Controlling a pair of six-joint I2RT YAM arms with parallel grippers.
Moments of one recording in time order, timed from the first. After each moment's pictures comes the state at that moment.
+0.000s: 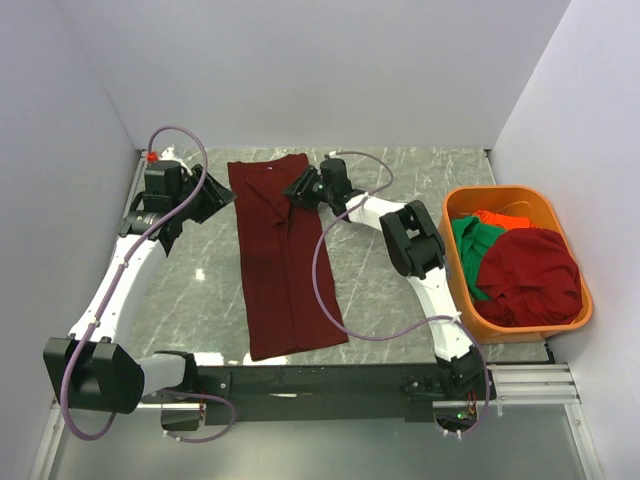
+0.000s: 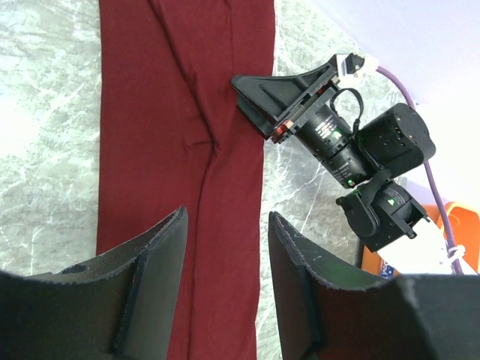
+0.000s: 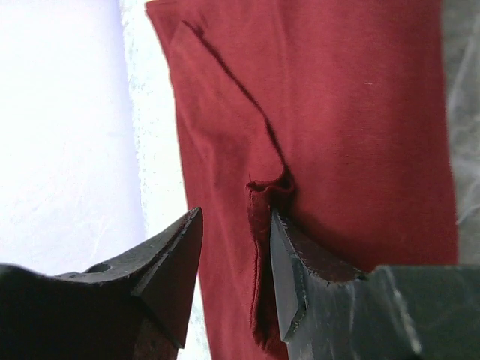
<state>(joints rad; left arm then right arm) -0.10 1.21 1.12 -0.44 0.16 -0.73 0.51 2.46 1.81 0.22 -0.34 1.07</state>
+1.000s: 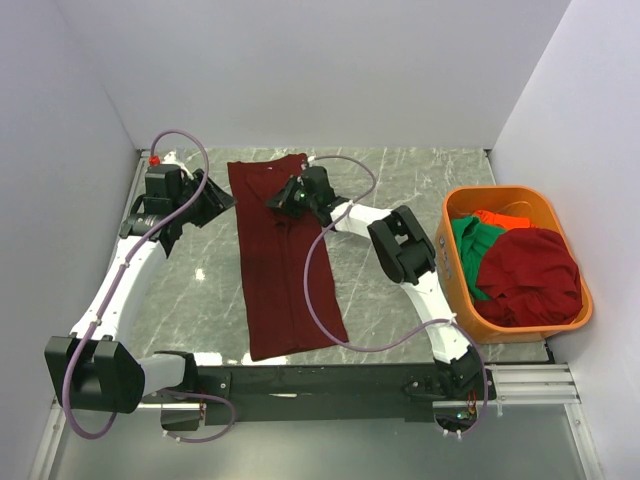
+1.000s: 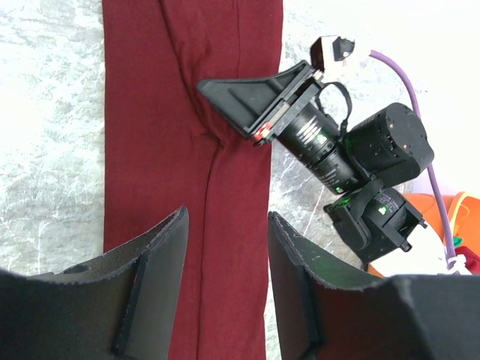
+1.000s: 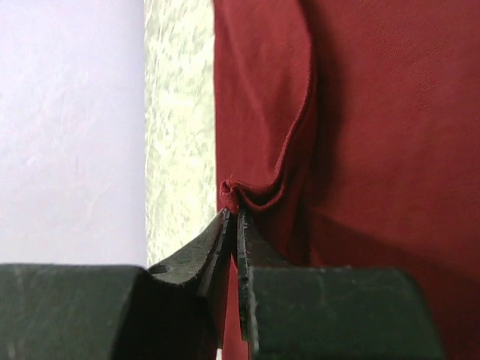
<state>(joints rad) -0.09 1.21 1.08 -0.43 0.20 -0.70 0.60 2.47 1.81 0.28 -0.32 1.05</state>
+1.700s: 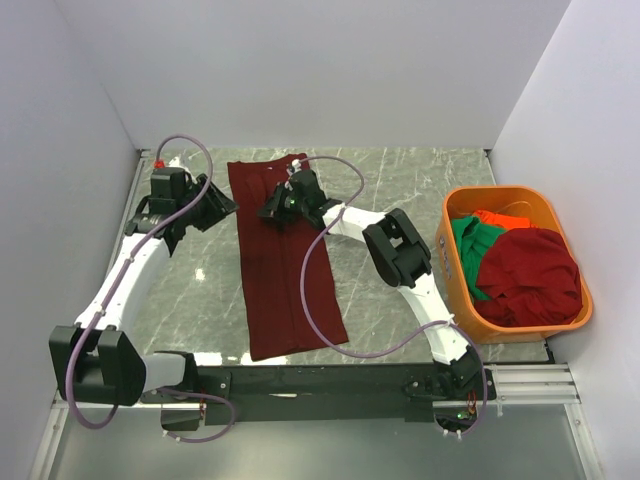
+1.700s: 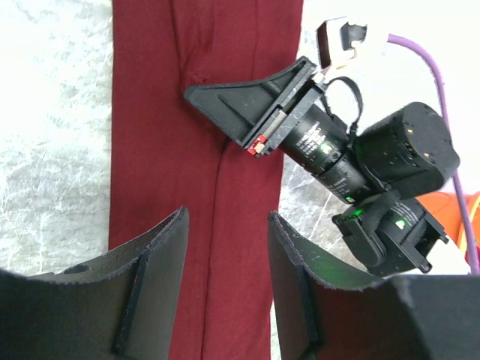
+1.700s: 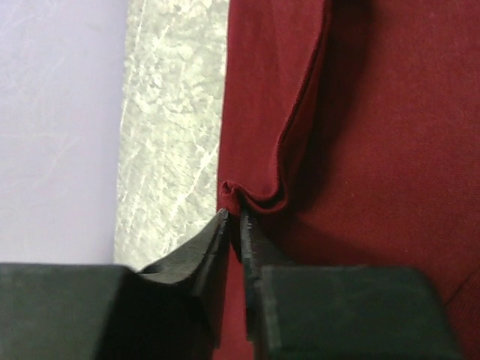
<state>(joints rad) -0.09 1.24 1.06 -0.42 0.20 -0.70 0.66 2.47 1.84 0.20 -0.36 0.91</state>
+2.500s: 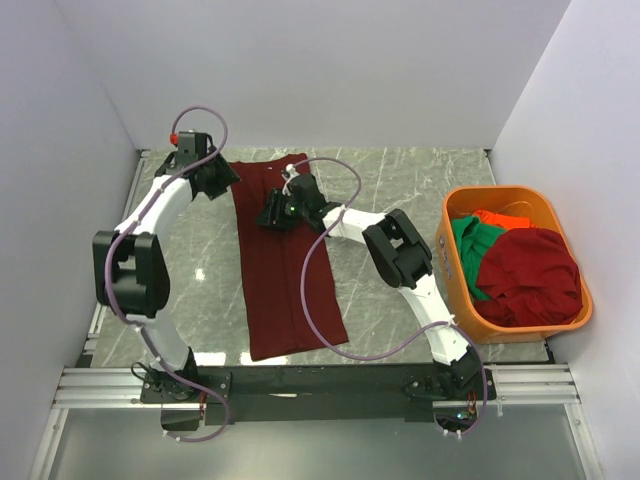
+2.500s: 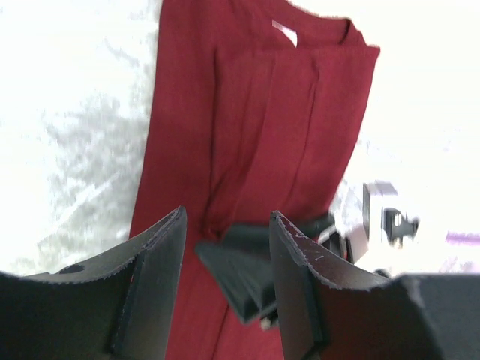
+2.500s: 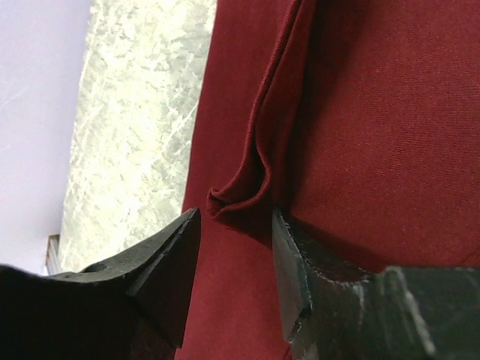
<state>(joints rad) -0.08 1.77 1.45 -0.43 0.05 -0.74 0.67 2.46 1.79 0.17 -0.38 0.73</state>
